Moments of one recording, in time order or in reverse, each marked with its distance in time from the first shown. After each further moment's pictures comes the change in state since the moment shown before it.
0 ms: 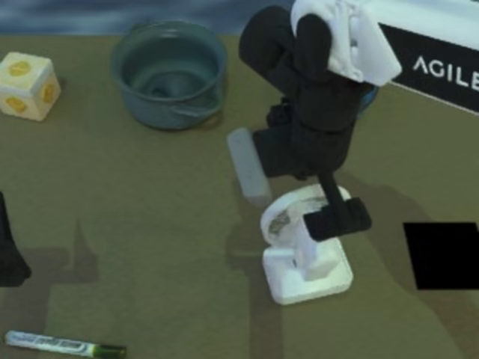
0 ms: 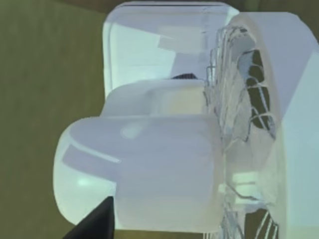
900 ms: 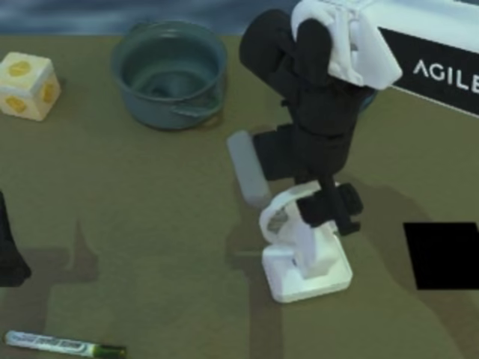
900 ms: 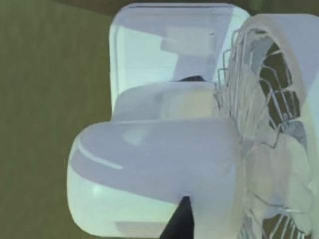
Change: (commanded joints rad) left arm 0.000 0.000 0.000 0.000 0.000 0.000; right arm 0.000 0.000 -0.015 0.015 0.000 0.000
